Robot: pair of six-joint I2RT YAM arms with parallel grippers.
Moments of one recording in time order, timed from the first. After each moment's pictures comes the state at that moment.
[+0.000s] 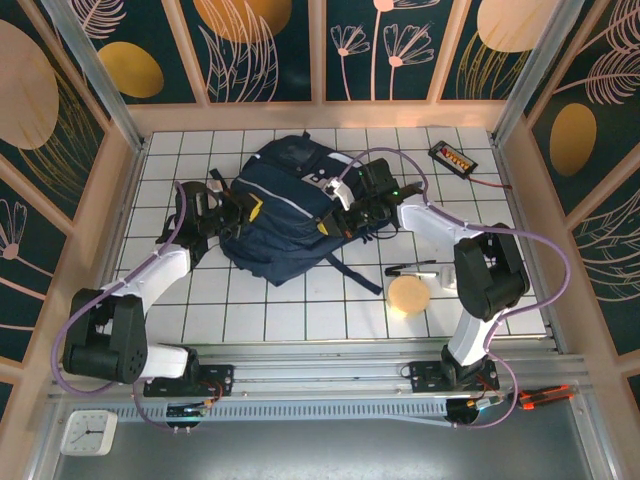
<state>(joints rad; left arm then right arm) -0.18 1.37 0.74 0.18 0.56 -1.34 0.51 1.76 1.25 -0.42 -0.79 -0.16</state>
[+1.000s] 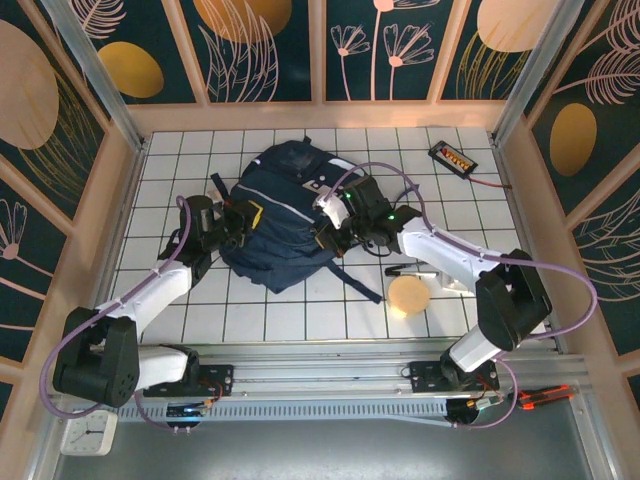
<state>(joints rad) -0.26 1.26 0.63 0.24 0.38 -1.43 0.68 1.56 1.12 -0.38 -0.42 -0.11</state>
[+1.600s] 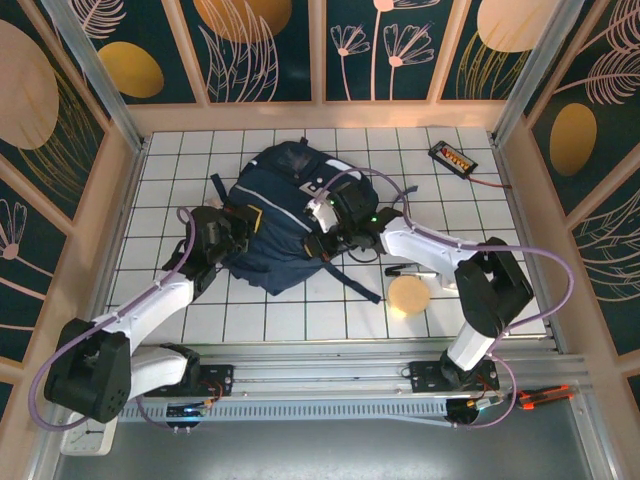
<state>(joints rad) -0.36 1.18 0.57 0.27 0.17 -1.51 0.75 1.67 1.15 -0.36 -0.43 0.15</state>
